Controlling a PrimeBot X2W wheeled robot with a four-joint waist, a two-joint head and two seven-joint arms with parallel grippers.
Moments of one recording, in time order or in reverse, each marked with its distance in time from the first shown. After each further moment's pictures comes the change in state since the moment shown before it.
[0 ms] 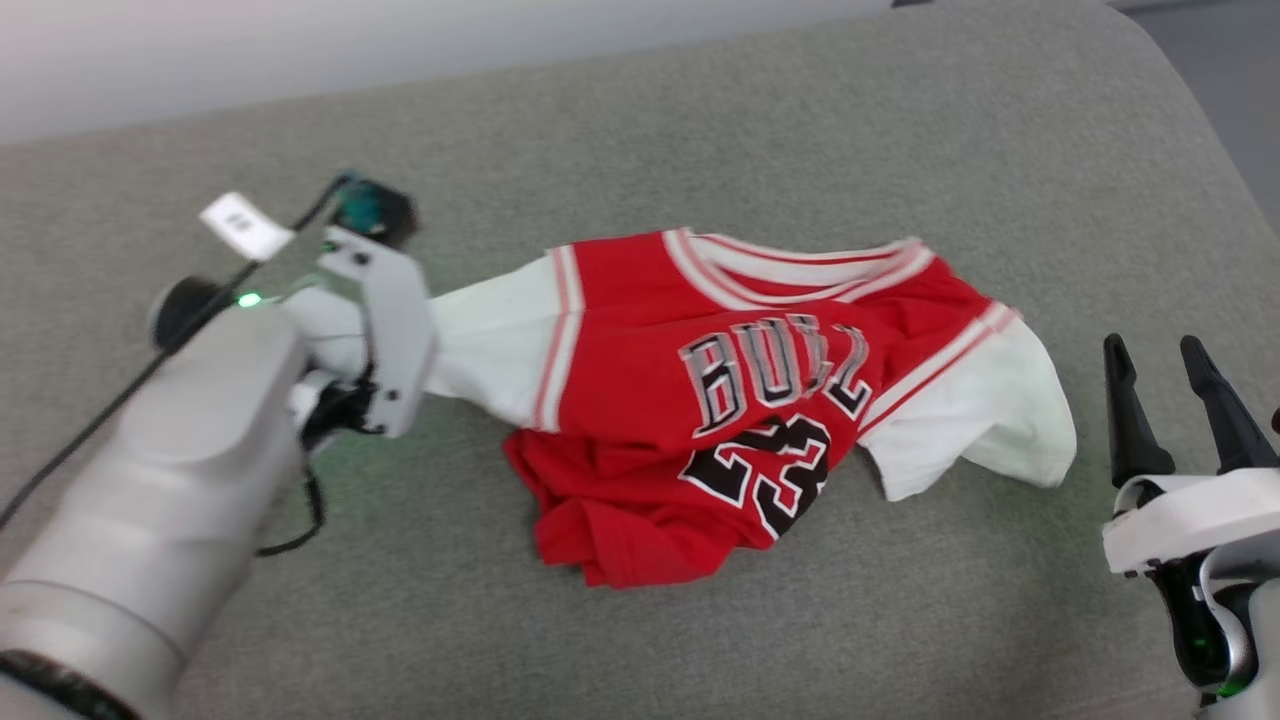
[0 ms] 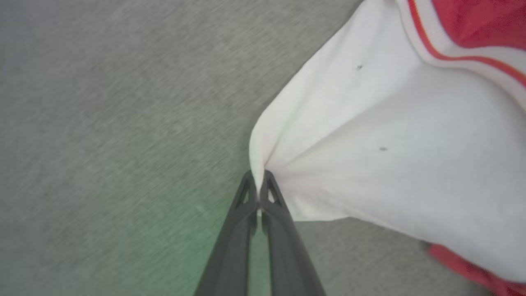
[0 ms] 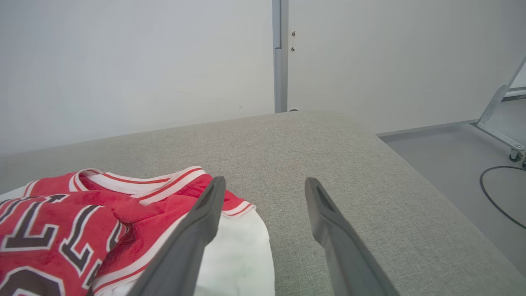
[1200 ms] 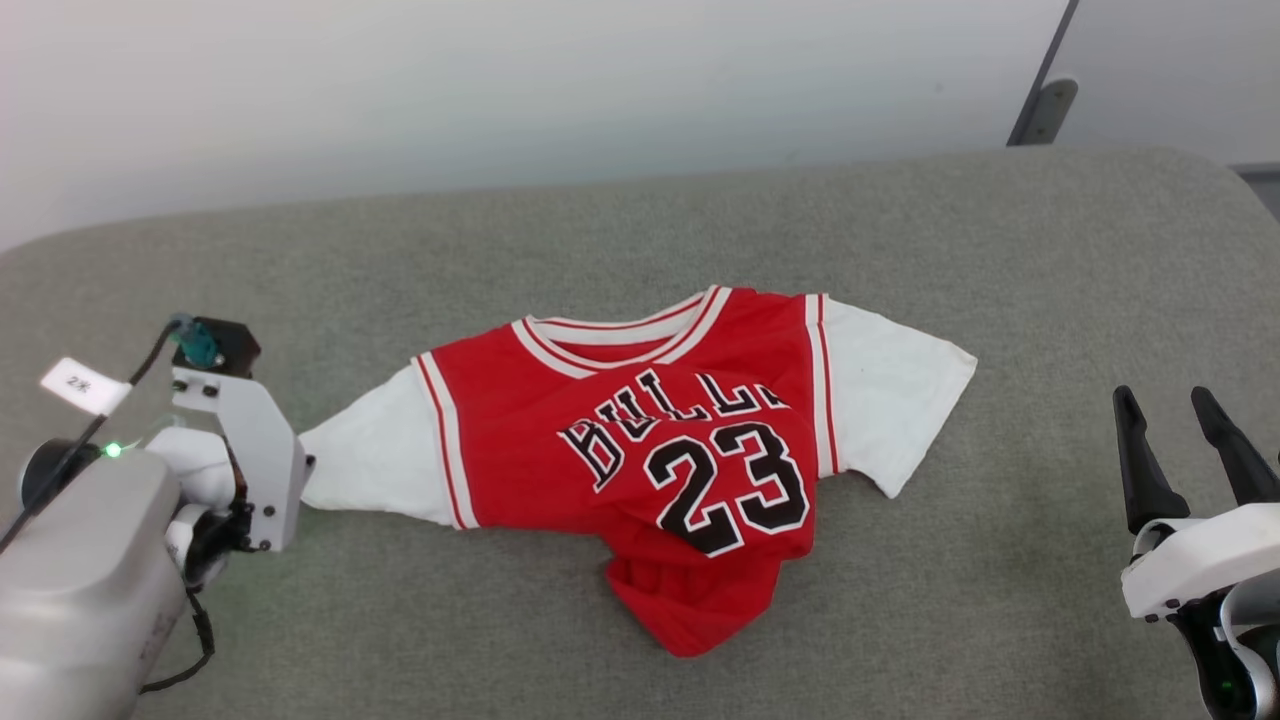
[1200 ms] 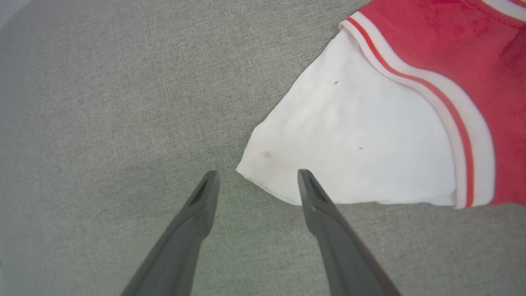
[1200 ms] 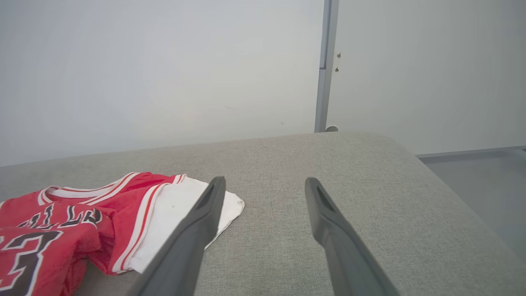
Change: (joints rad) left arm 0.239 0.189 0.074 -0.039 -0.095 0.065 -0.152; right arm 0.098 -0.015 -0.034 -0.090 -0.025 0.000 0.124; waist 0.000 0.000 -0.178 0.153
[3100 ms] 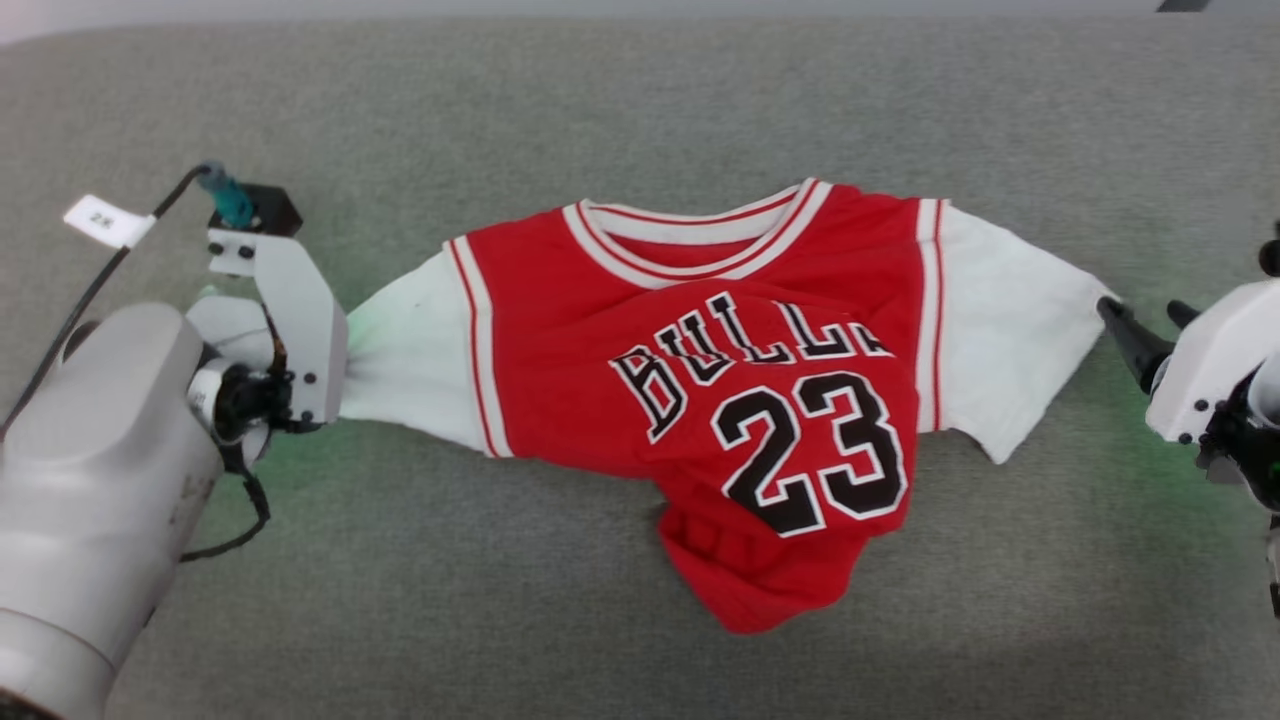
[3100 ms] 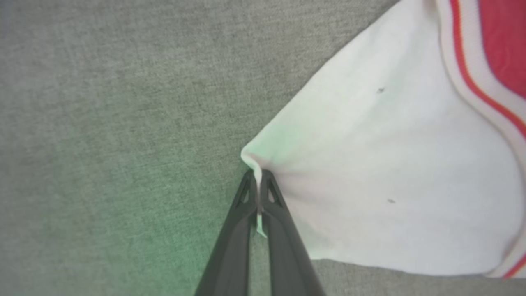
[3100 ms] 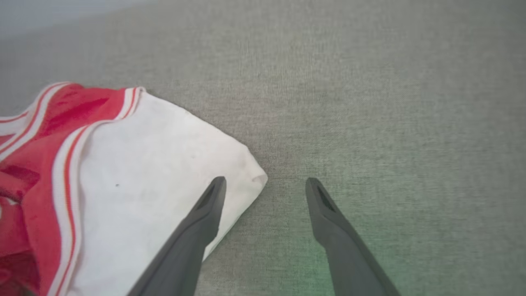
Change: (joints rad) left arm -0.196 -0.091 -0.001 0.028 -0.081 0.000 0.253; right arm -0.401 -0.101 0.066 0.277 0.139 0.000 0.511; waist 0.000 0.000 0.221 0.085
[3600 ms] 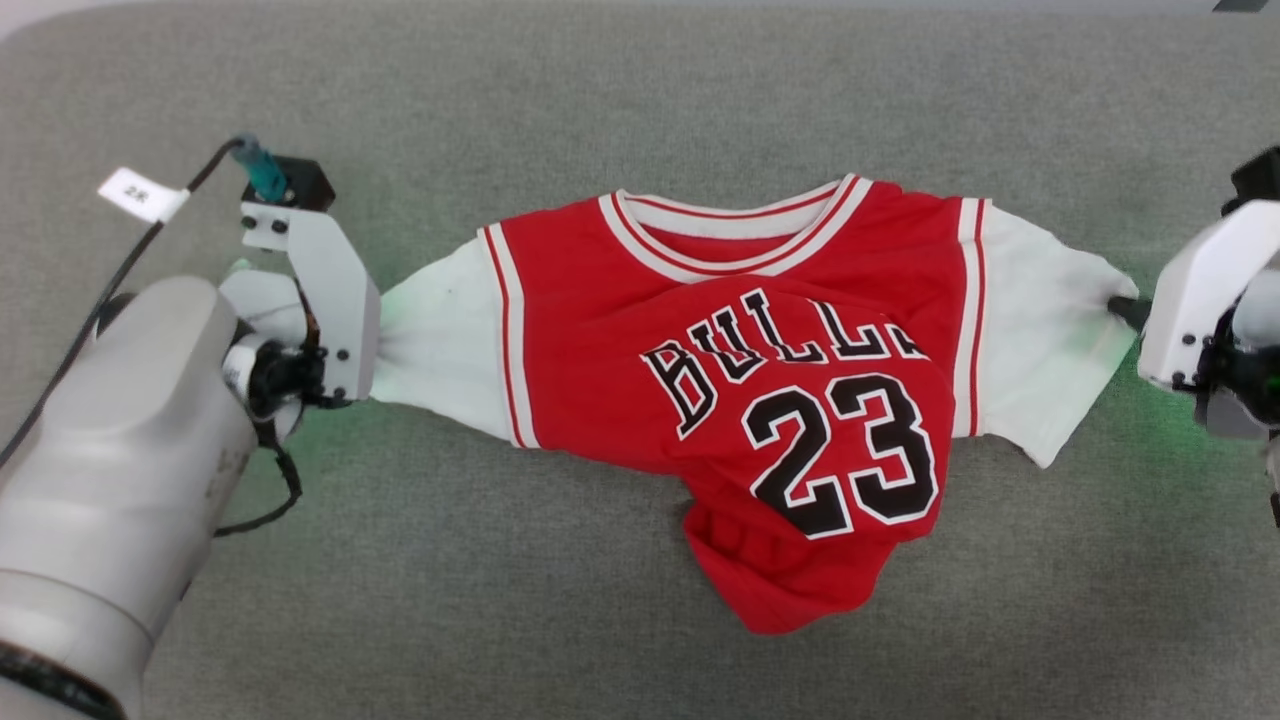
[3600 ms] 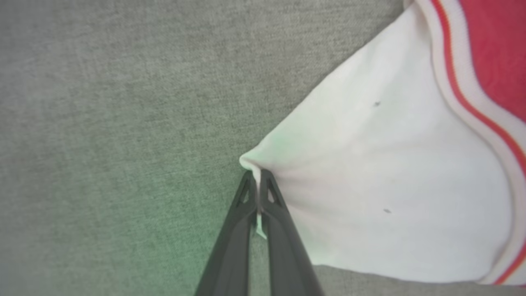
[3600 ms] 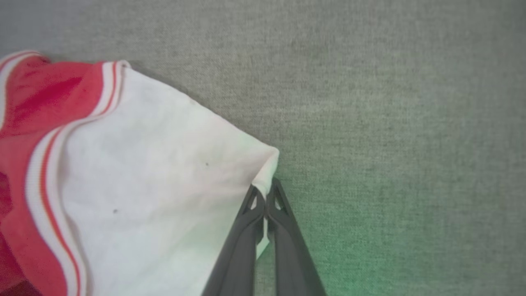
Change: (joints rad) left arm -0.059 -0.052 -0.010 0.051 0.005 -0.024 -0.035; right arm -0.241 -0.025 0.111 0.324 0.055 0.000 0.175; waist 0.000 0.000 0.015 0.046
